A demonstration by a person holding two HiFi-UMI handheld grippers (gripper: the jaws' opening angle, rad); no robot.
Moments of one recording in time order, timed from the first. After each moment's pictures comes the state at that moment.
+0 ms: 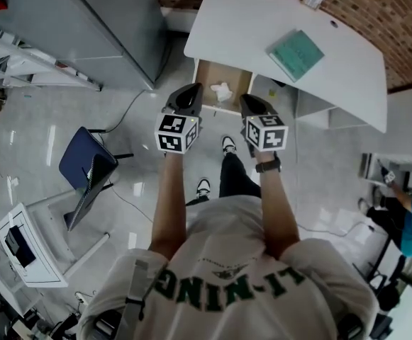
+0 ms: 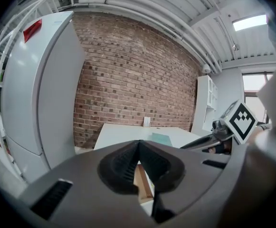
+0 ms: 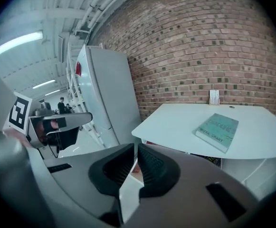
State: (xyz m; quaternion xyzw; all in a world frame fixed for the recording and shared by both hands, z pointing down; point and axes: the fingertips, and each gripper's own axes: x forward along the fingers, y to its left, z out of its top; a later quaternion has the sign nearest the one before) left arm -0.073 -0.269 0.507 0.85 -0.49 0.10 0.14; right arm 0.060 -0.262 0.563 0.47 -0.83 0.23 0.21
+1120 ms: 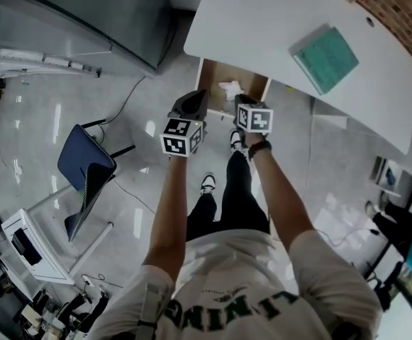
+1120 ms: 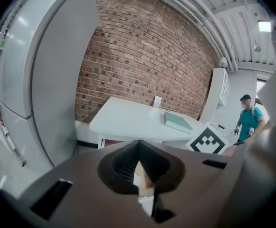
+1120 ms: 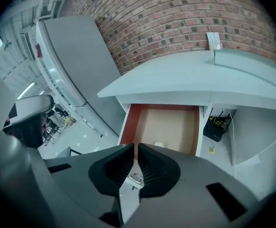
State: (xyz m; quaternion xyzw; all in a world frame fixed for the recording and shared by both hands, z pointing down) left arm -0.077 -0.348 0.674 0.82 -0.49 0.14 0.24; right arm 0.039 -0.361 0.806 0.46 -0.75 0.37 0.29
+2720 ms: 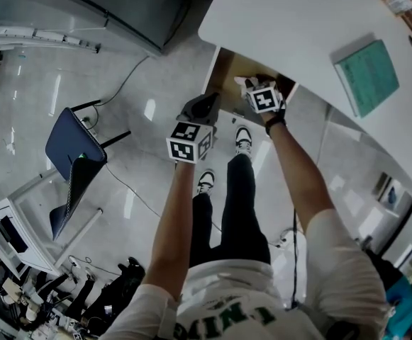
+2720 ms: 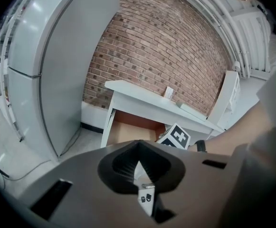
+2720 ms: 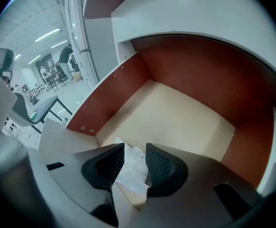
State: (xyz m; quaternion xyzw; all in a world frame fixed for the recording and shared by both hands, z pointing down) left arm -0.087 -0.351 0.794 0.79 -0.51 0.13 0.31; right arm 0.019 -0.437 0.976 0.34 -0.78 0.23 0.46
